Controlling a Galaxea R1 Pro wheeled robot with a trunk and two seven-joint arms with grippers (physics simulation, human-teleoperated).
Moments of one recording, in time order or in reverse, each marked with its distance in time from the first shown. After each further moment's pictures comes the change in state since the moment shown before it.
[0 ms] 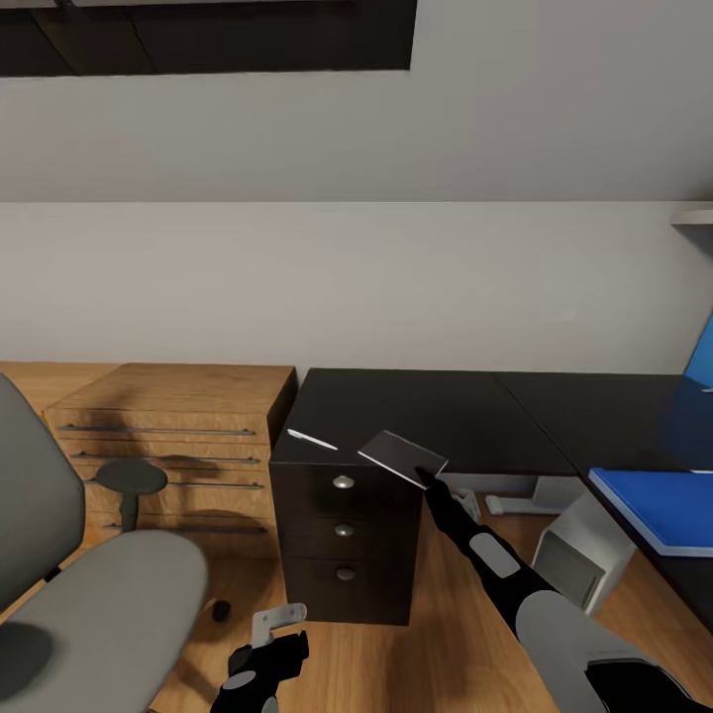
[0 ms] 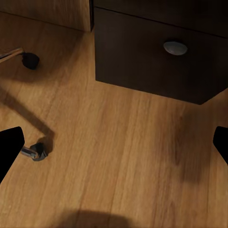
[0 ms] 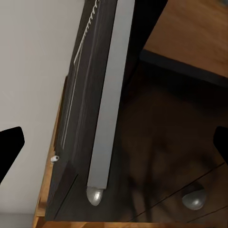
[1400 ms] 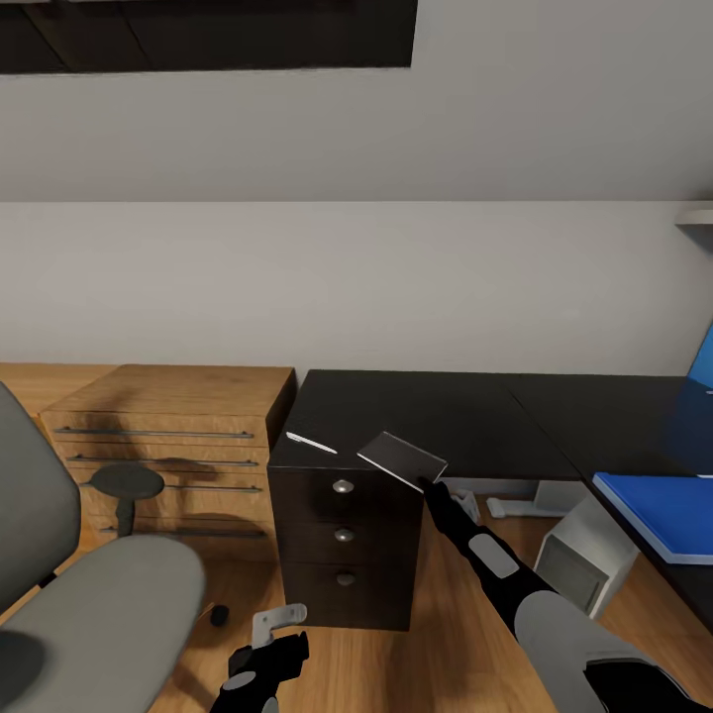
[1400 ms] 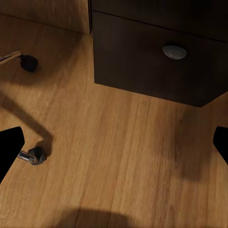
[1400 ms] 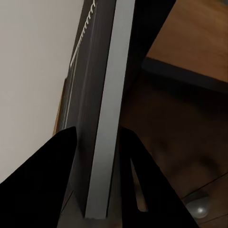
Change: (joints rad) left arm 0.000 0.000 -0.001 0.002 0.002 0.001 0.000; right arm 0.000 0.004 -0.003 0.006 -0.002 -0.004 0.001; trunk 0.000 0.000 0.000
